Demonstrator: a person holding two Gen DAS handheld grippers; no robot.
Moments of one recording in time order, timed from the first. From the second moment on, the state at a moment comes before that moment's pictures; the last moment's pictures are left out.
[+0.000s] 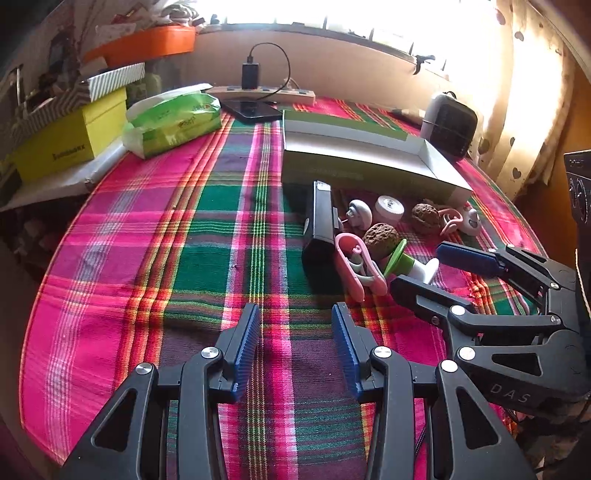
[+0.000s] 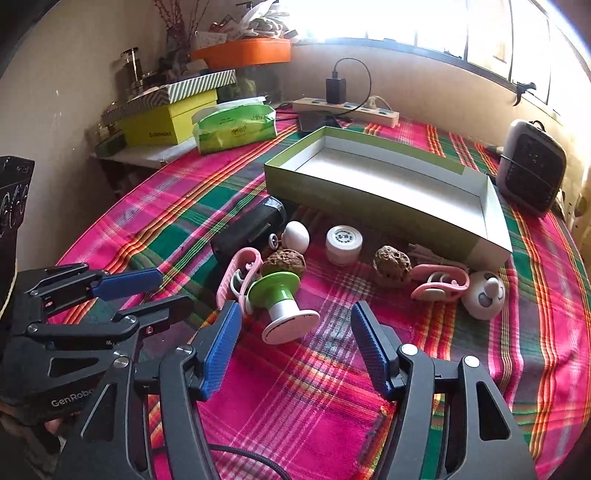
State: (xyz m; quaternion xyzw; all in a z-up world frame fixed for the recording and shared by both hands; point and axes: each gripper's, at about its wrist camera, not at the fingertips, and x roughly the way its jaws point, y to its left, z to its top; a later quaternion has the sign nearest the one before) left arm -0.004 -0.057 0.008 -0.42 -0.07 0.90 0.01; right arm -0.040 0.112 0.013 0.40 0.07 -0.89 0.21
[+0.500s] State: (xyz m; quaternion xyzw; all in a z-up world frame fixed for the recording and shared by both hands) left arm -0.010 -0.054 0.009 -0.42 -0.08 0.90 0.03; right arm -0.047 0.125 0.004 0.41 0.05 -0.89 0.20
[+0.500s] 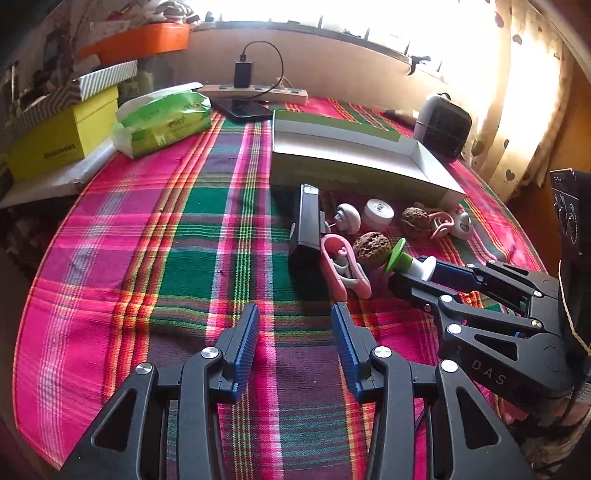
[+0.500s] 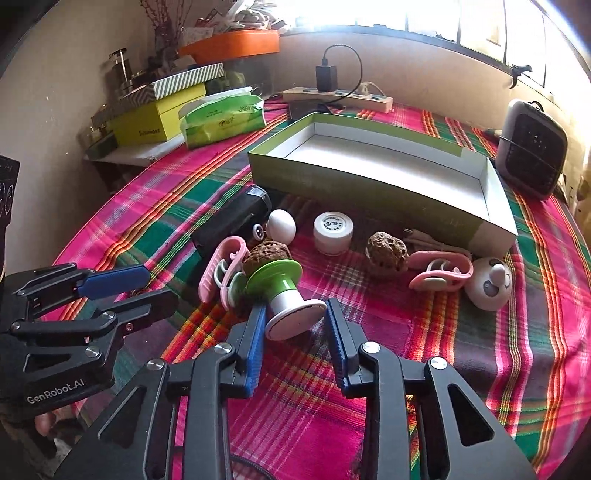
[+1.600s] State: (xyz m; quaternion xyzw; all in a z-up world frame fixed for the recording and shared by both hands) left arm -0.043 -0.019 0.007 -0.44 -0.06 0.90 0.02; right arm -0.039 0.172 0.005 0.41 0.01 -0.90 0.17
